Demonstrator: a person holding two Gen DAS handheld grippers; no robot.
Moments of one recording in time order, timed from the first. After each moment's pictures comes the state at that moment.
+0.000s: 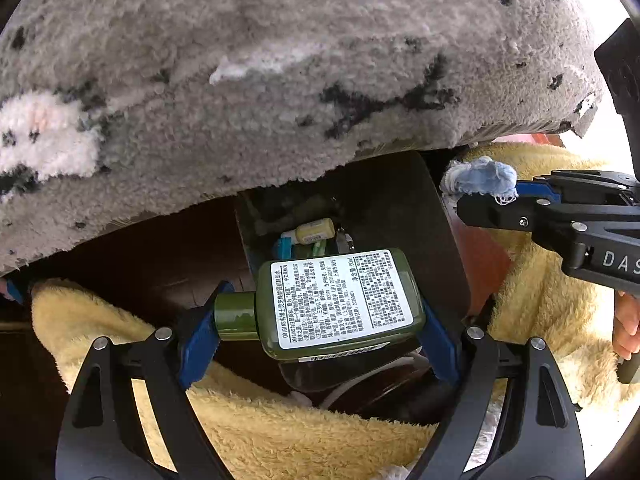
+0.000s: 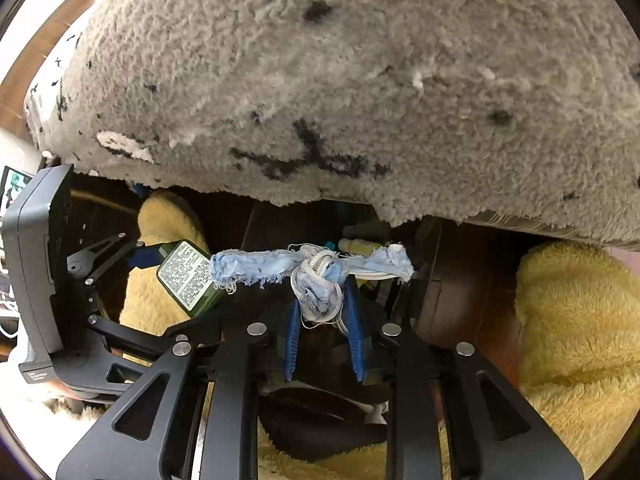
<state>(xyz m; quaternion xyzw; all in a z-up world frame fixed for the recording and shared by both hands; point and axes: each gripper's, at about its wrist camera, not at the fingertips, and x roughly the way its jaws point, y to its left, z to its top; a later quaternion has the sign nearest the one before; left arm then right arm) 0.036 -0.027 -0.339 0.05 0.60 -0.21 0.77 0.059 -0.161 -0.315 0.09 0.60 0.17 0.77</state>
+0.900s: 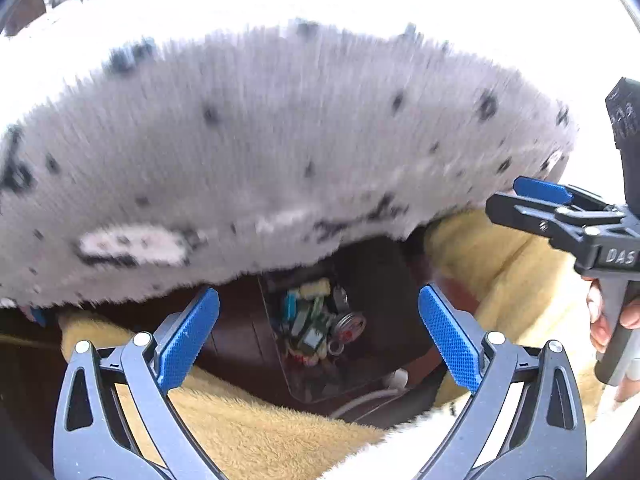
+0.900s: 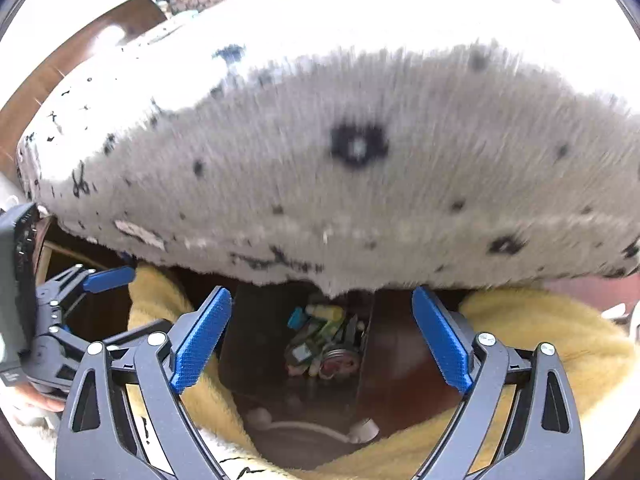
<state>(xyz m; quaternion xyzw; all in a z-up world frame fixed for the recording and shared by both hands) 0.028 -0.019 -0.222 0.04 0.51 -0.21 0.83 0.048 -0.207 -0.219 0.09 0.49 0.09 0.86</state>
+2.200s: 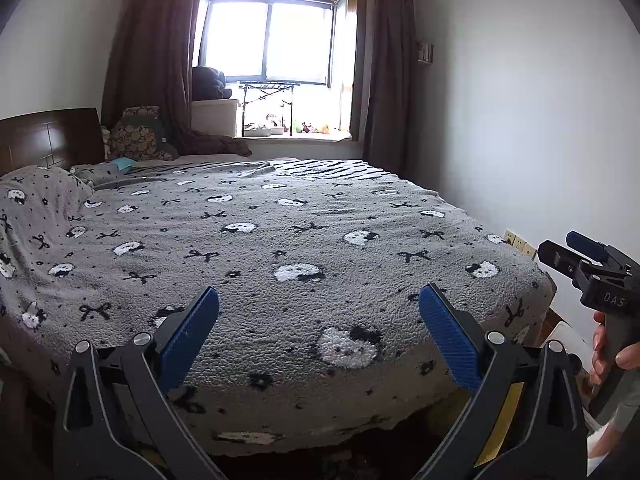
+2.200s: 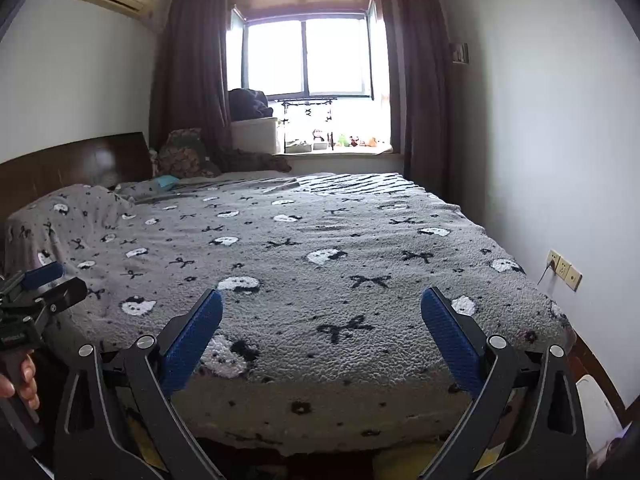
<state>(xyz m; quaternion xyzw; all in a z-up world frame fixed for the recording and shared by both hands) -0.006 0.013 0.022 0.01 0.20 -0.17 0.96 -0.020 -0.235 0.016 0.04 0.18 -0.02 0.98</state>
